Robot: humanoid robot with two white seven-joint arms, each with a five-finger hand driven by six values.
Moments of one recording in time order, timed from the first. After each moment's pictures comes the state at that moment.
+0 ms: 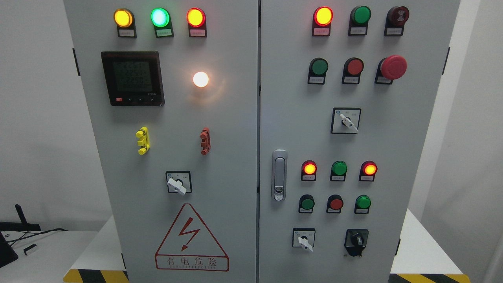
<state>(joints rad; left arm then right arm) -0.04 -0.09 0.08 0.06 0.00 -0.16 0.05 0.28 0.09 -0.06 -0.17 0.07 -0.21 0.07</state>
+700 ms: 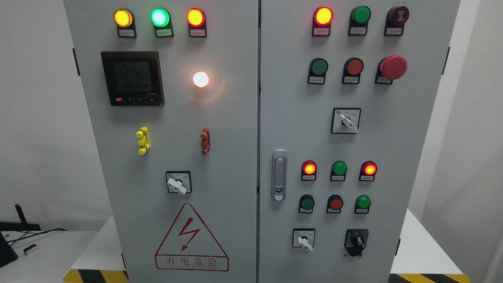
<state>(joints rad) -0.04 -0.09 0.08 0.06 0.00 -0.16 0.05 0.28 0.09 -0.06 -0.17 0.07 -0.22 0.07</state>
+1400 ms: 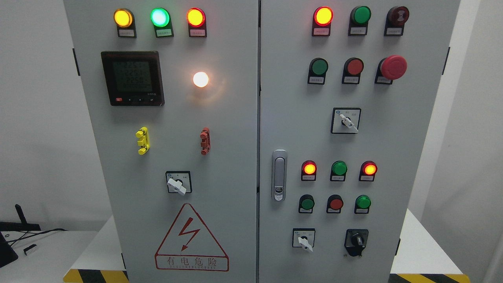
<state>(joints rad) -0.04 -0.09 0.08 0.06 0.00 -0.16 0.05 0.41 0.10 -0.06 -0.33 0.08 -0.25 0.07</state>
